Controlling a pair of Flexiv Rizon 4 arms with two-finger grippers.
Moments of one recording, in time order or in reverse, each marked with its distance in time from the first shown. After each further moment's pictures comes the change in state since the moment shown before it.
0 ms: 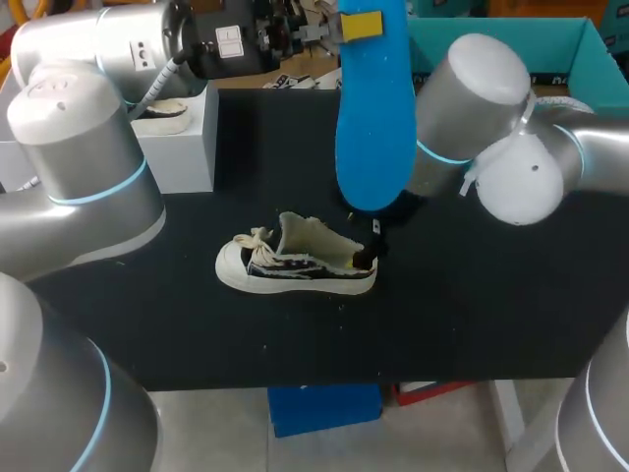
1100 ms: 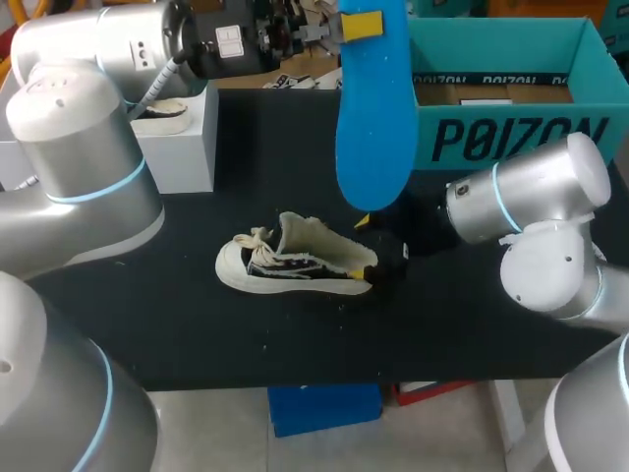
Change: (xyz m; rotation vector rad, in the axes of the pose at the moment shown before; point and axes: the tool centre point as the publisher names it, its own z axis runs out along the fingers) left arm 0.000 0.000 0.000 -0.001 -0.001 0.000; right arm -0.006 -0.017 0.036 -0.471 -0.032 0.043
